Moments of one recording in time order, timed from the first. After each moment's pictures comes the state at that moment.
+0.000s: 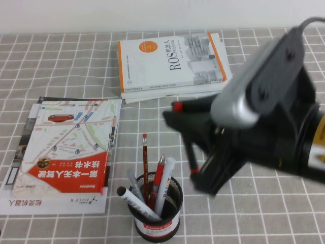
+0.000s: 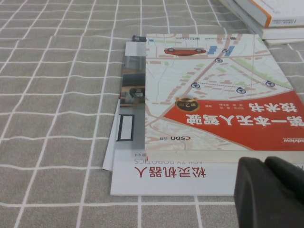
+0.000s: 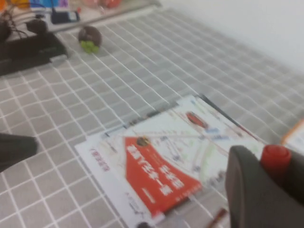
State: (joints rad) right arm 0.97 1.12 -0.94 -0.01 0.14 -0.02; left arm -0.07 -0.02 0.03 -0.06 0.38 0.07
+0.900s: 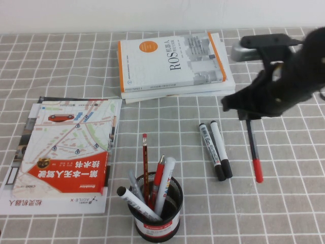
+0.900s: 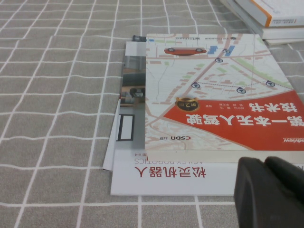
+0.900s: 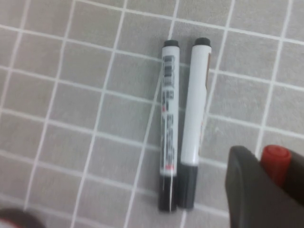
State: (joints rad) right arm 0.47 1.63 -1.32 0.02 0.80 0.26; left arm -0.07 -0.02 0.03 -0.06 0.38 0.07
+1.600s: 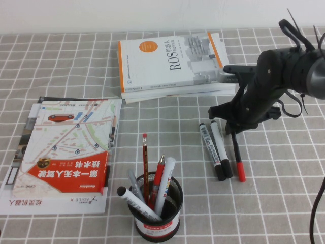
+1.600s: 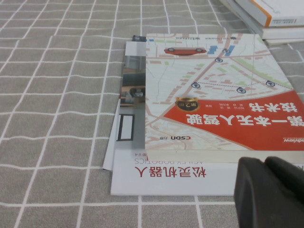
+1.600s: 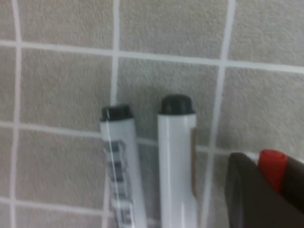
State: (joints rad) right arm 0.38 2.07 -1.55 0.11 0.78 0.24; left arm -0.07 -0.02 0.03 -0.06 0.38 0.07
